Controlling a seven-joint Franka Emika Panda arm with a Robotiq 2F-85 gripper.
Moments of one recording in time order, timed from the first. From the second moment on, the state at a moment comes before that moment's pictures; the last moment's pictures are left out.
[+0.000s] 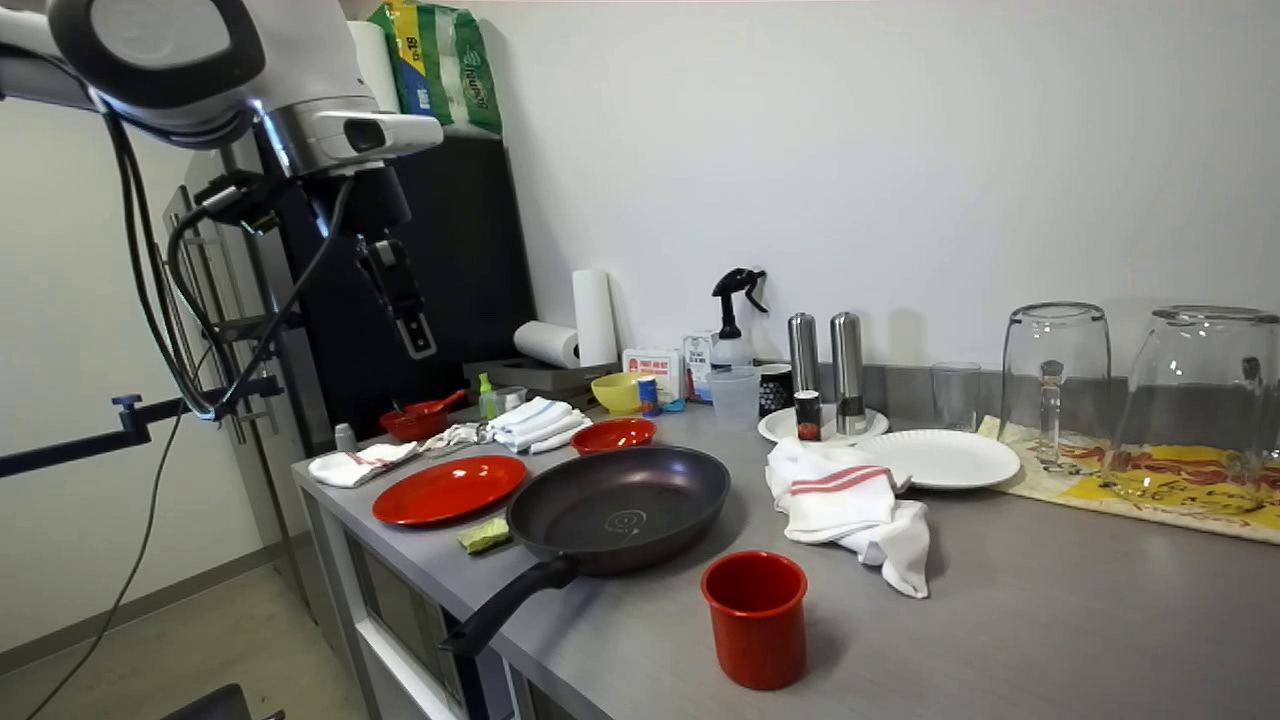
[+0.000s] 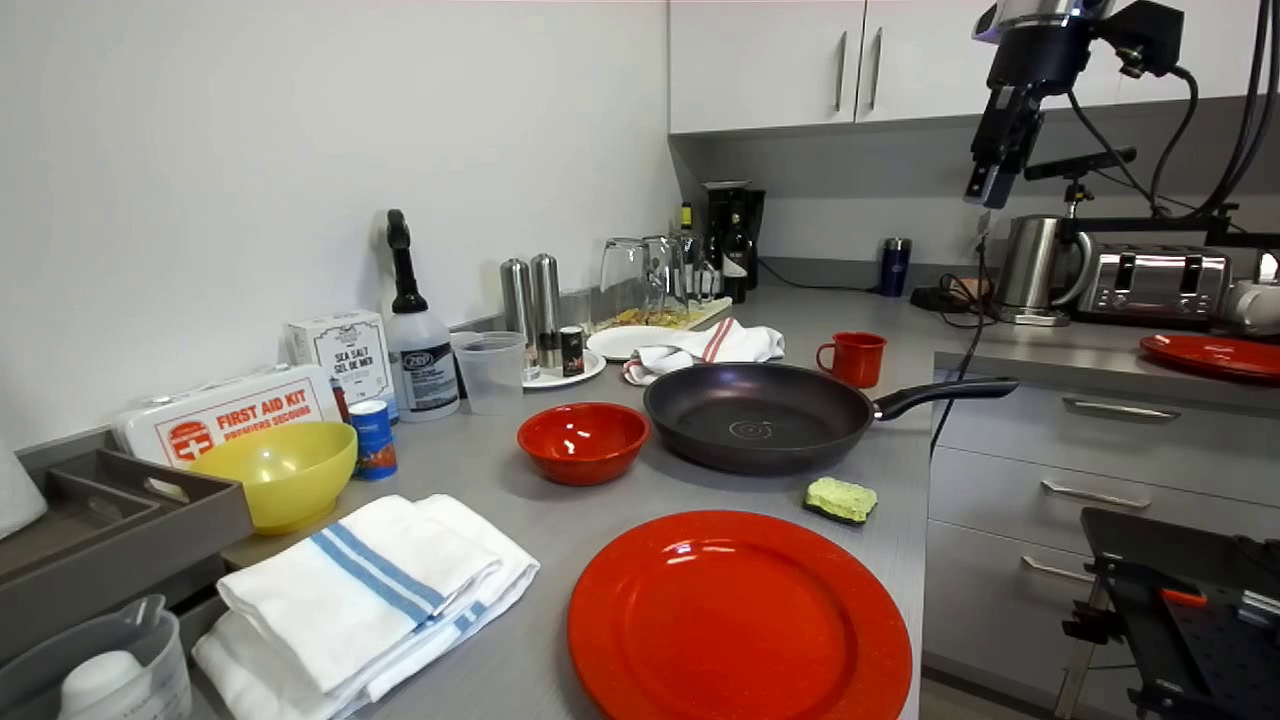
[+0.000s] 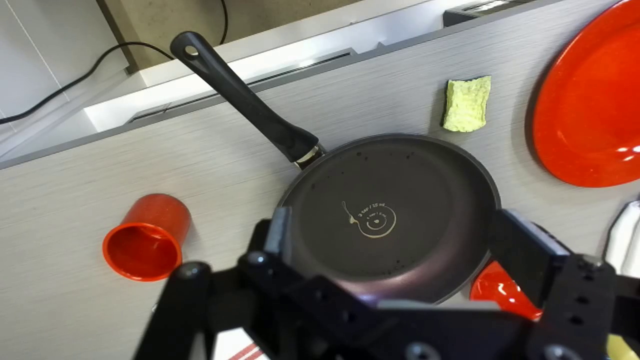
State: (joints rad) arm -0.14 -0.63 -0.11 -2.36 -0.02 1.92 0.05
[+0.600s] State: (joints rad) arm -0.14 -0.63 -0.11 -2.36 -0.02 1.92 0.05
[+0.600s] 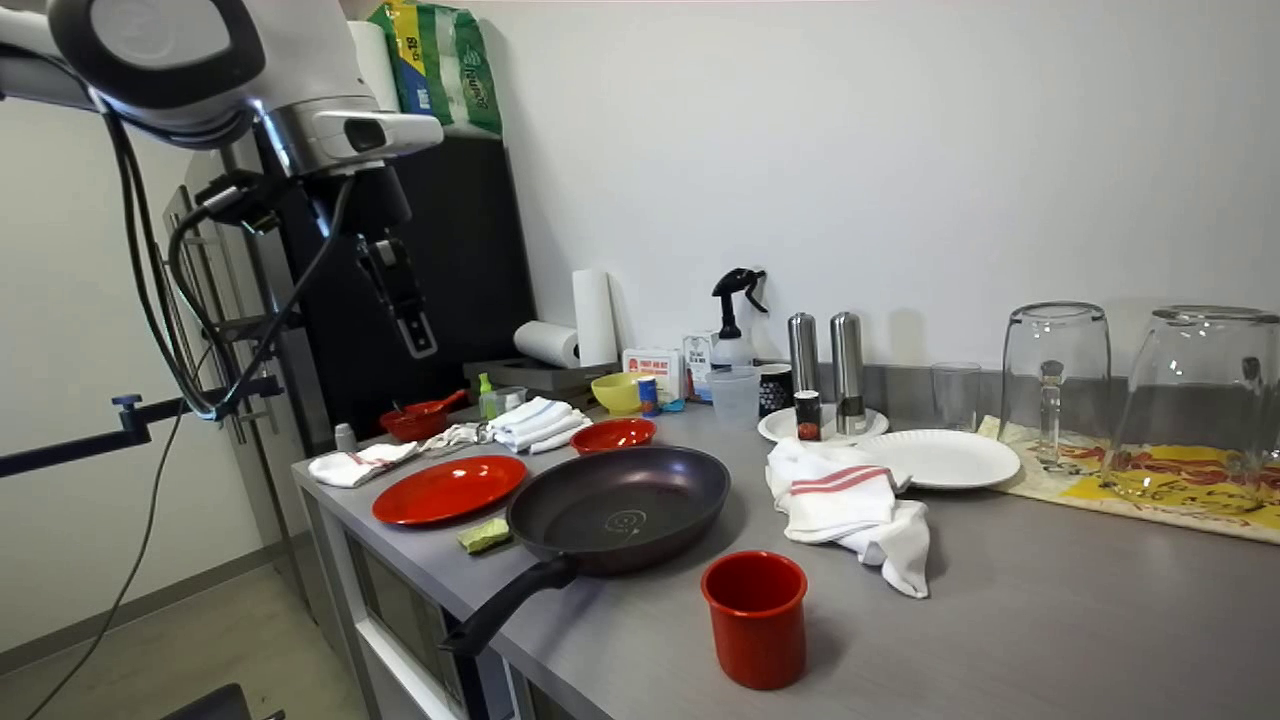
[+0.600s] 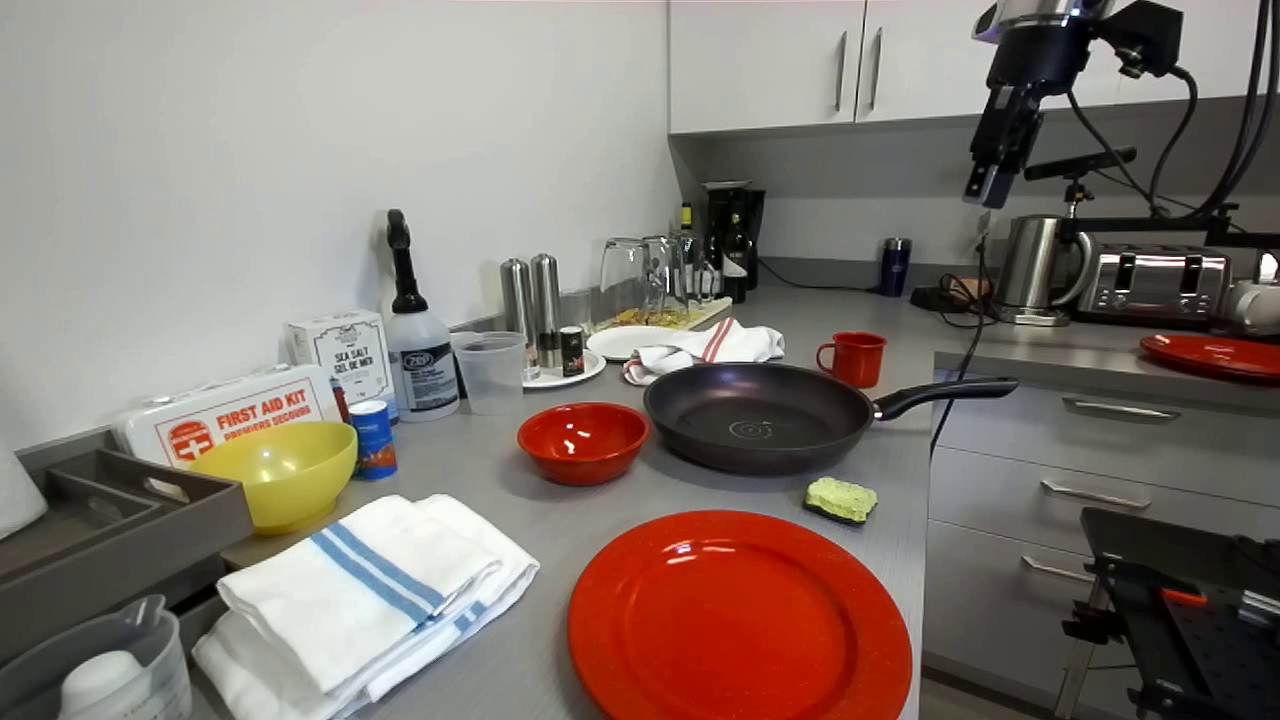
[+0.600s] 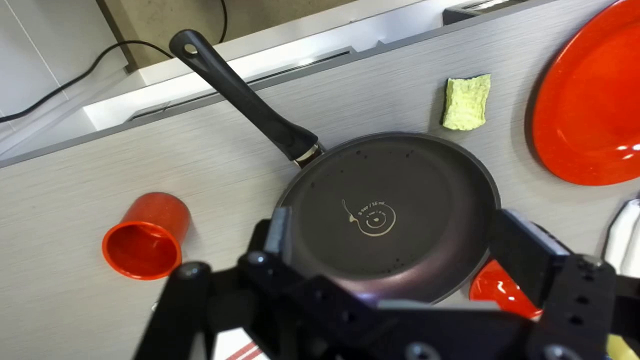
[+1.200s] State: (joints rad) arm -0.11 -0.63 -0.05 -2.38 -0.02 1.96 0.05
